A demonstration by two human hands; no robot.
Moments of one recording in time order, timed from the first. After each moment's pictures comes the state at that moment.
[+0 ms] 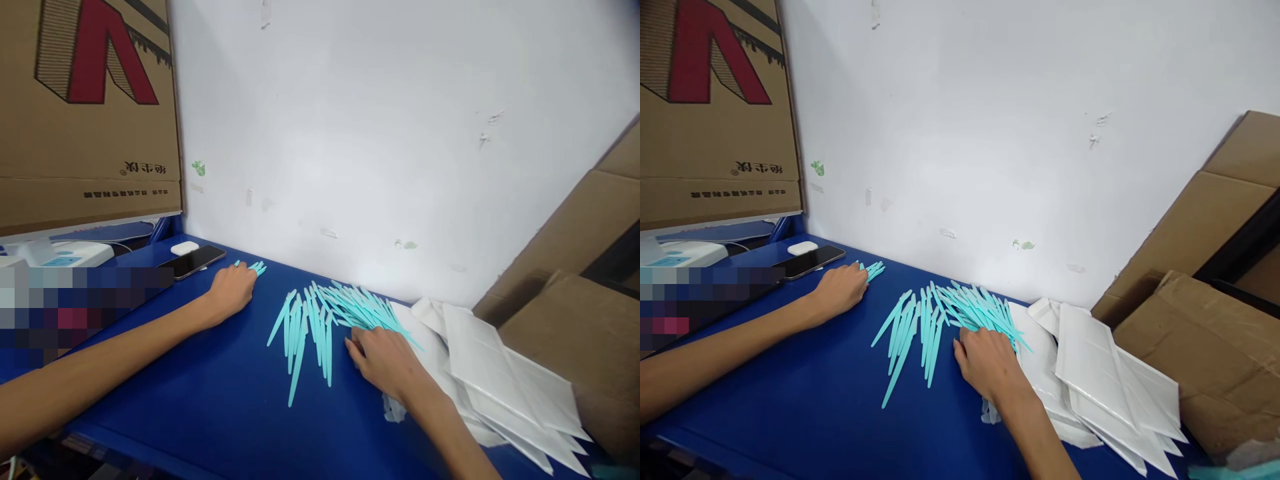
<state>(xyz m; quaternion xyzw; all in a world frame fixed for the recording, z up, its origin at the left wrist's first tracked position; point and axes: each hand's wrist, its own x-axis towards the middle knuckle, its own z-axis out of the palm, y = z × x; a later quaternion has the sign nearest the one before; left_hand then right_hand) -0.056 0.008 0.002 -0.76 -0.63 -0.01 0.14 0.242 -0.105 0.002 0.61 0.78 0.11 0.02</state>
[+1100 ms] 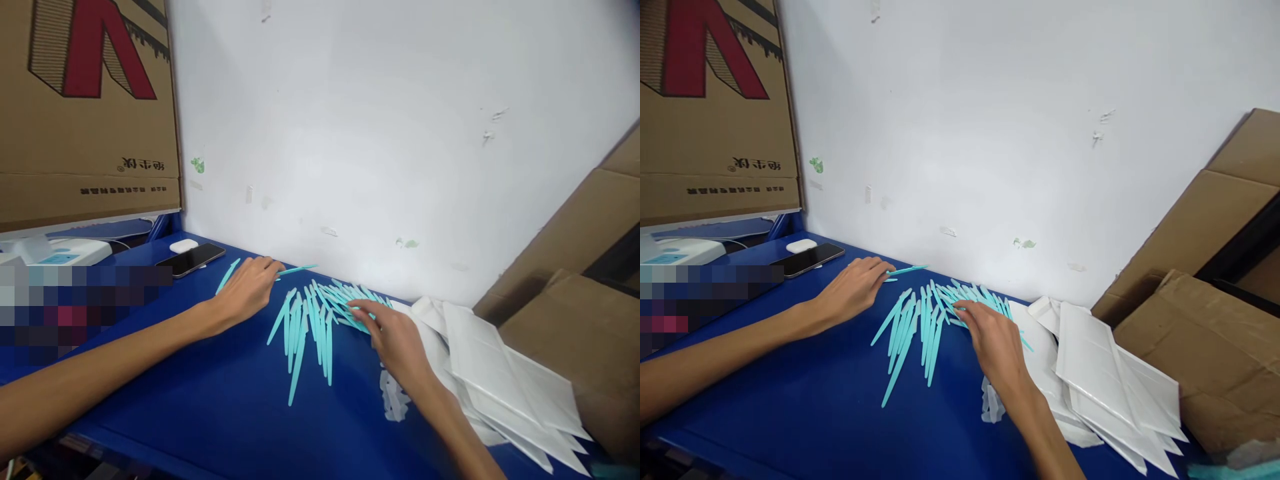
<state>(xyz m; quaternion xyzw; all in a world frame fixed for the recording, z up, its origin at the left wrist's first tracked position) -0.038 -0.013 0.008 -0.85 -0.46 -0.24 0.13 0.245 -0.100 0.015 0.58 0.76 0.01 -0.29</state>
